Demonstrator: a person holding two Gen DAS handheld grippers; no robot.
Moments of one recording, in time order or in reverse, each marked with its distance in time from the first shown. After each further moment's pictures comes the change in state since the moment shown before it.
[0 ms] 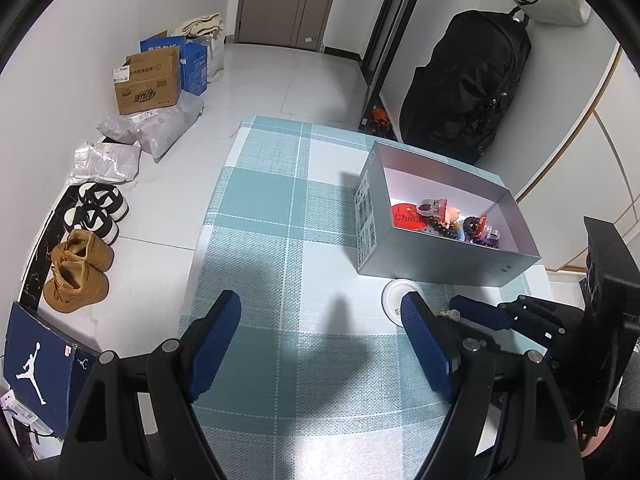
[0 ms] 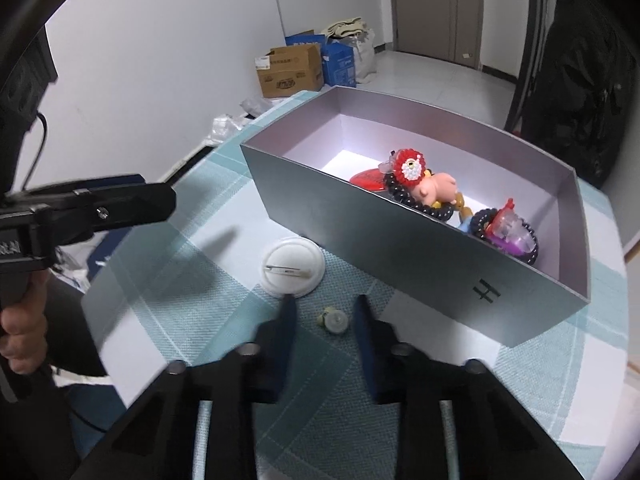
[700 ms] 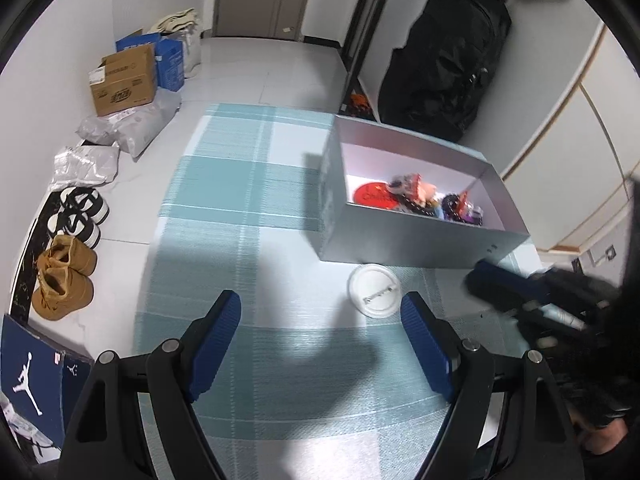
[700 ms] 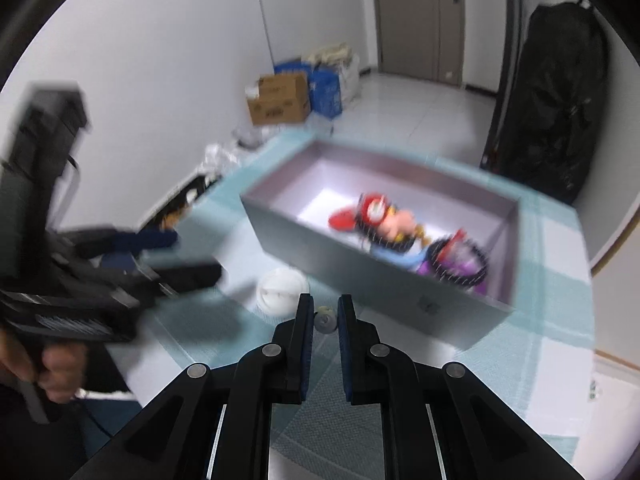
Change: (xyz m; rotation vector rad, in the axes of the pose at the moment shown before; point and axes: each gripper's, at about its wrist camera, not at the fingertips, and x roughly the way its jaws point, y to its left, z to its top) left arm 0.015 -0.025 -0.004 0.063 0.048 -0.045; right arm -0.052 -0.009 0.002 0.047 -0.130 -0.014
